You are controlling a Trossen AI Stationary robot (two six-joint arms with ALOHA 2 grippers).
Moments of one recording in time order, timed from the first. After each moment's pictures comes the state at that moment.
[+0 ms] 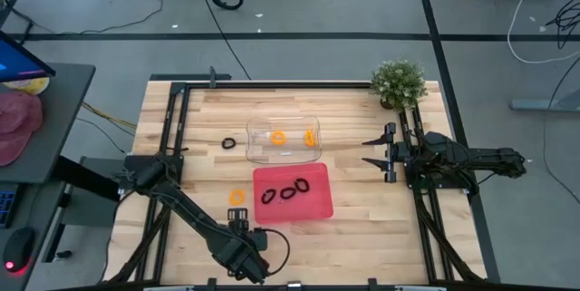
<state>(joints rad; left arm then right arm) -0.70 2.07 1.73 -1.28 -0.15 -0.74 -0.03 0.01 0.02 0.01 0.00 -0.25</state>
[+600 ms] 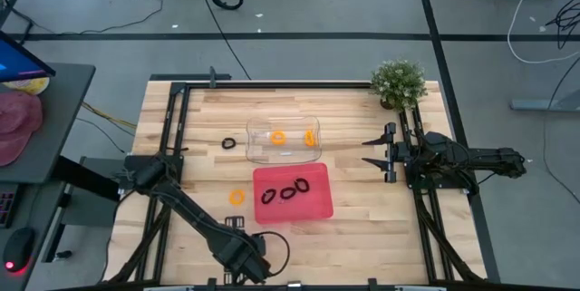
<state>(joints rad) -0.70 2.07 1.73 -1.23 0.09 -0.75 -0.03 0.01 0.02 0.01 0.00 -0.25</state>
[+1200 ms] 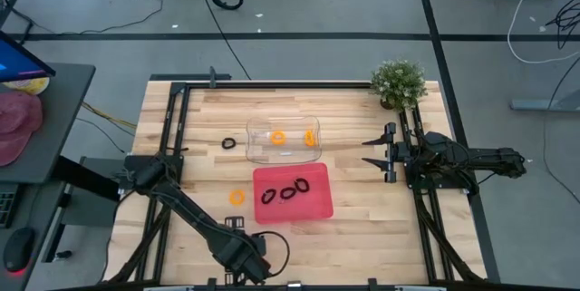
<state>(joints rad) -0.71 2.07 1.73 -1.22 0.09 -0.77 -0.03 0.01 0.02 0.01 0.00 -0.25</state>
